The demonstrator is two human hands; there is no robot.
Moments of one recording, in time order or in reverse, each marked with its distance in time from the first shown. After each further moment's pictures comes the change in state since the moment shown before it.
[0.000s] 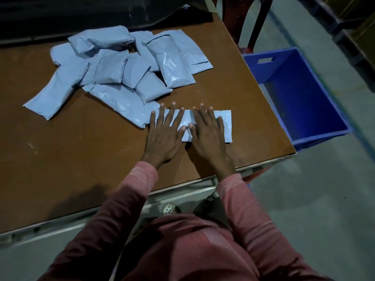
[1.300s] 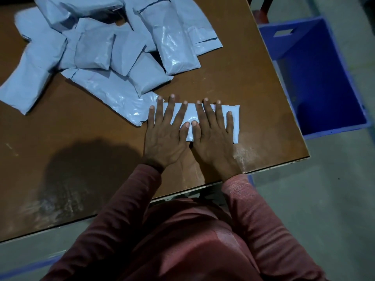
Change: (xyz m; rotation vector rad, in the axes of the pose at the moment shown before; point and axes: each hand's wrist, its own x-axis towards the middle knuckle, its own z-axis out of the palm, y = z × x) left_hand 0.006 0.005 0.011 -0.005 0.053 -0.022; right_hand 0.005 0.009 0.020 -0.232 -0.048 0.068
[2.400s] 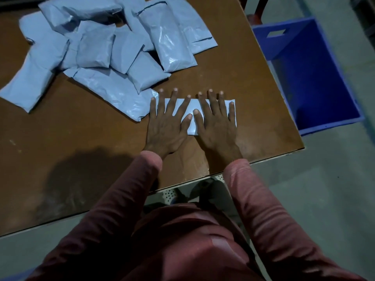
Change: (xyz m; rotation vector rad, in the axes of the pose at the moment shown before) left_hand 0.013 -0.002 0.006 0.008 0.010 0.044; right_hand 0.012 0.019 0.000 -0.022 0.043 -0.012
